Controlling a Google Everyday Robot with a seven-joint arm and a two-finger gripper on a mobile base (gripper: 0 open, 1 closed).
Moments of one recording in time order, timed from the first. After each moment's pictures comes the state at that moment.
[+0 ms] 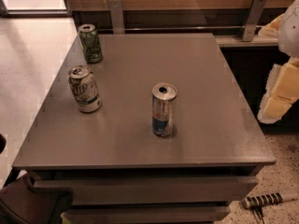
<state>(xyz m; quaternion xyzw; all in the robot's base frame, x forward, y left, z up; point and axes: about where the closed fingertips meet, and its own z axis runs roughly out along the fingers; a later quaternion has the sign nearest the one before) 0.438 -0.214 0.987 -0.60 0.78 -0.05 0.18</state>
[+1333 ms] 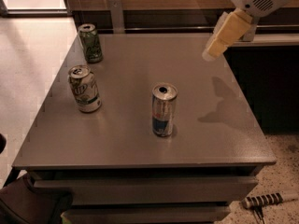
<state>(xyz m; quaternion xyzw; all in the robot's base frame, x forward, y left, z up) 0.575 -0.153 1.029 -0.58 0.73 -0.04 0.36</state>
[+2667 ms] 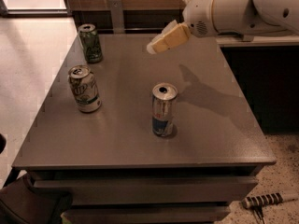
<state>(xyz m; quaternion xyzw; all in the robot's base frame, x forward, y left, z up) 0.648 -0.049 1.003 -0.50 0.65 0.13 0.55</state>
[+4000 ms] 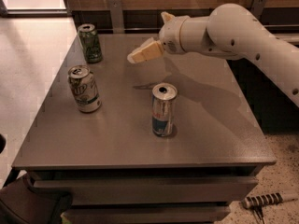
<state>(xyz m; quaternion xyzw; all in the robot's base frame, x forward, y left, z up) 0.702 -0.001 0.935 -0.46 0.67 0.16 0.57</state>
